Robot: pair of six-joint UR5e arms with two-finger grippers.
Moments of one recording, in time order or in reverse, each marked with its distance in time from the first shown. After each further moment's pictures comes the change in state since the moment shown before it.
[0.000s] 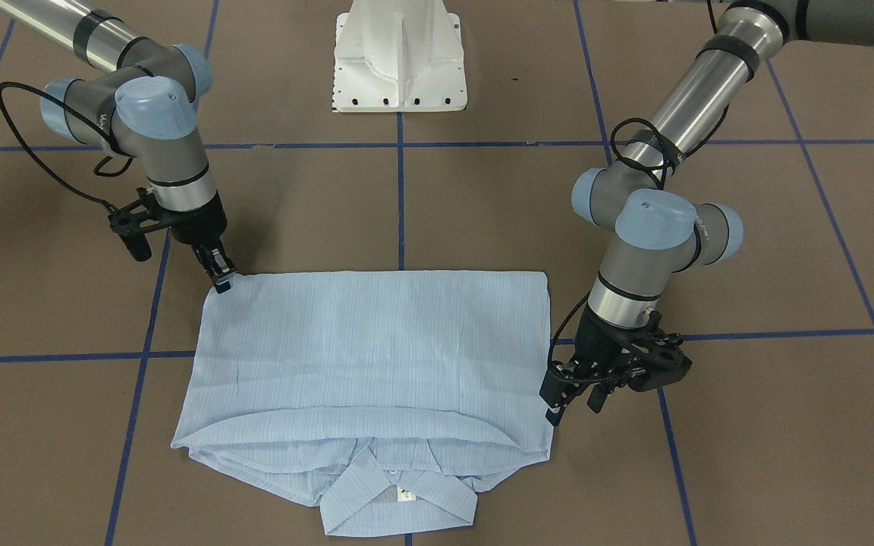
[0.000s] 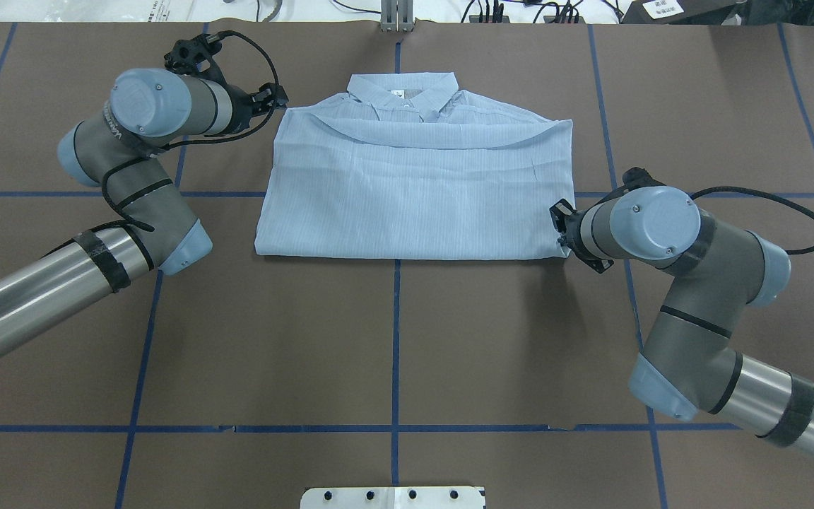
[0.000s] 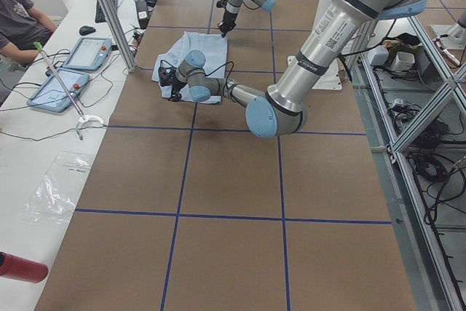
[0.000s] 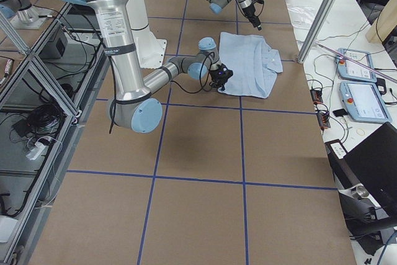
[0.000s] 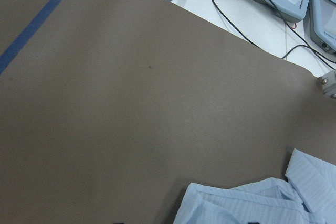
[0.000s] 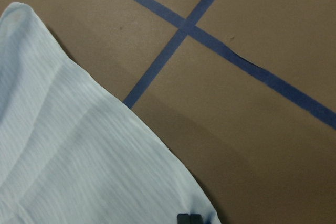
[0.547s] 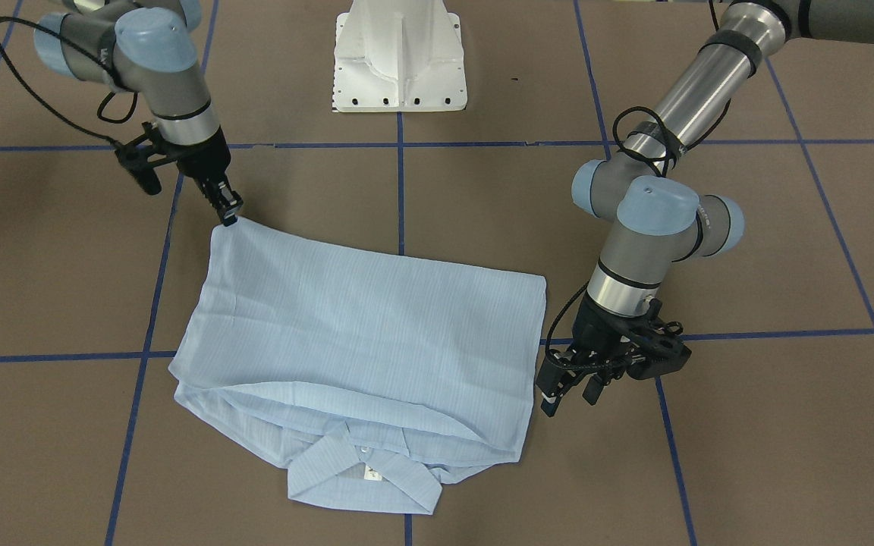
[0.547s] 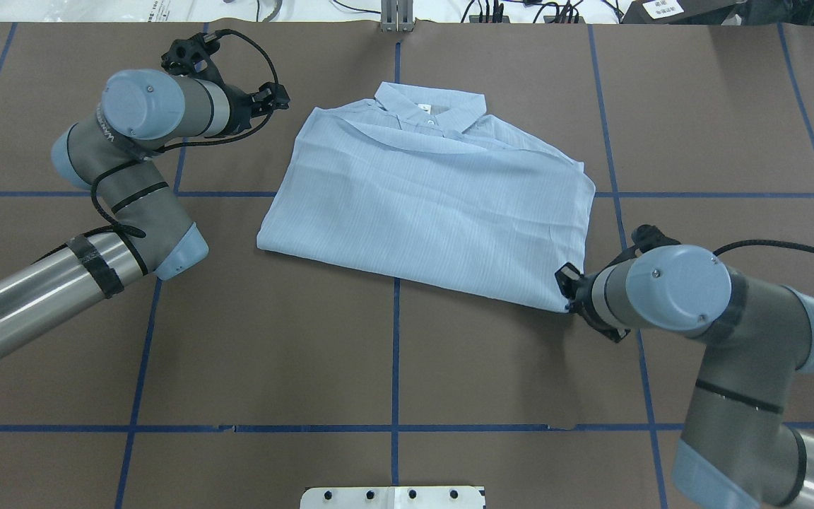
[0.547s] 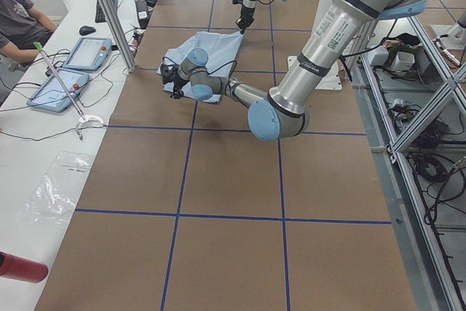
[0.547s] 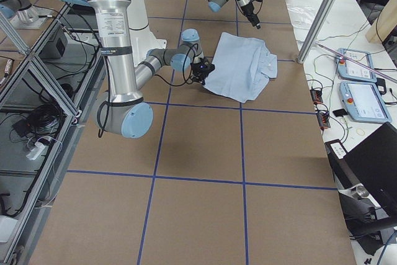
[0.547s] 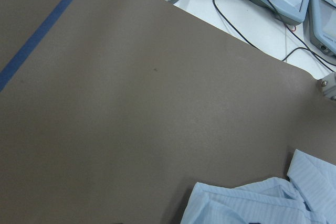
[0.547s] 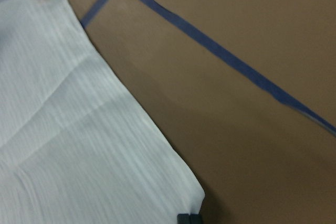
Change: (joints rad) left arm 0.008 0.041 -0.085 0.001 -0.009 -0.017; right arm -0.181 -0.113 0.305 -0.259 0.032 0.042
